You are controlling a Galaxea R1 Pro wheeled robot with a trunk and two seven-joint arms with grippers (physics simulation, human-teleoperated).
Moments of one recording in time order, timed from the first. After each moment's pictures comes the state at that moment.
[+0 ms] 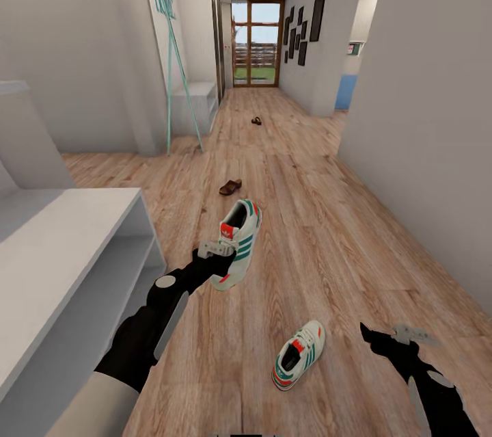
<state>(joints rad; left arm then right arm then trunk) -0.60 -0.06 -0.25 -1.21 0.08 0.35 -0.22 -0.32 -0.05 -0.48 -1.01 0.08 0.18 0.26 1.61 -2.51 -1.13</state>
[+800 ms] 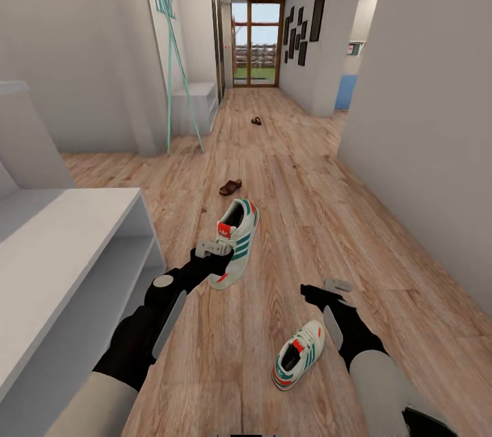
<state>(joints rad) -0.60 -0.06 -0.23 -1.21 0.08 0.35 -0.22 -0.74 0.11 -0.35 -0.55 0.07 0.19 -0.03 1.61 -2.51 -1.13</state>
